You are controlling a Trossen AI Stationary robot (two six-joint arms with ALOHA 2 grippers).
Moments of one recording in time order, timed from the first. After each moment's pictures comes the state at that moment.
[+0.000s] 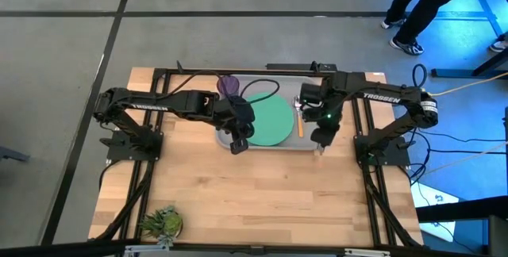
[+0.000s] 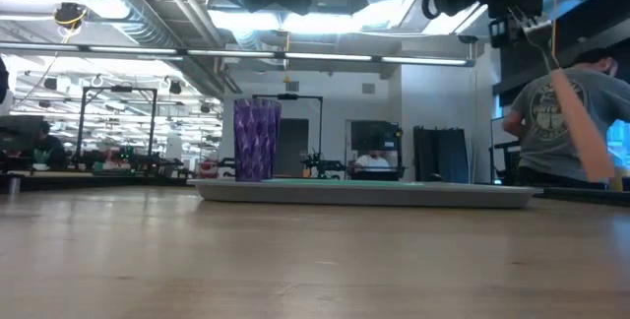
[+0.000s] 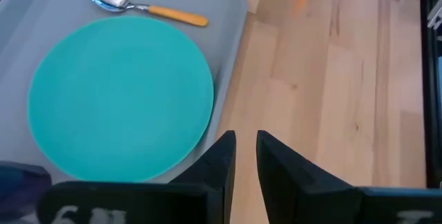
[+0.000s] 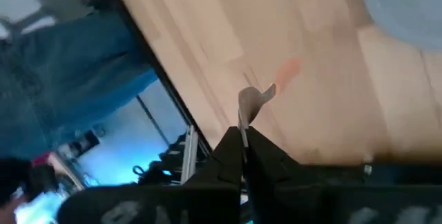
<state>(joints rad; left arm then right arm) -0.01 1.57 1.50 -0.77 -0.04 -0.29 -0.23 1.49 1.40 -1.56 -0.63 0.22</state>
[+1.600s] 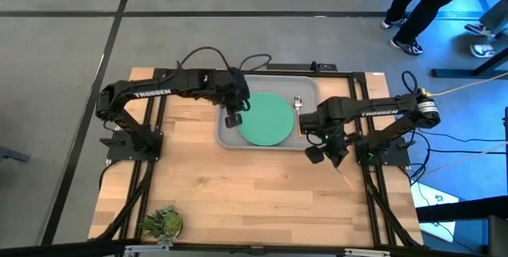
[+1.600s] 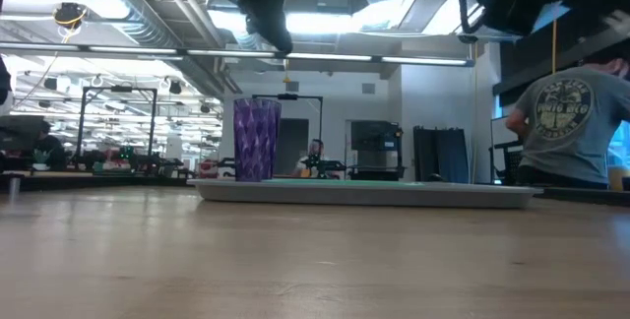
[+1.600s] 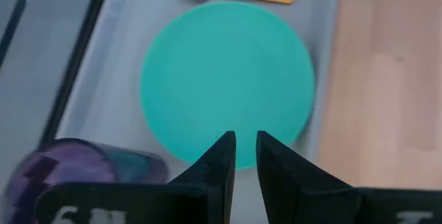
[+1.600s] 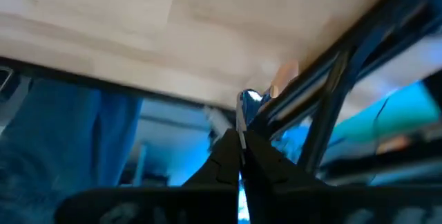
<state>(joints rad) 0.23 1.57 1.50 -0.86 -0.04 0.03 0.02 1.49 1.29 -1.57 -0.60 1.14</state>
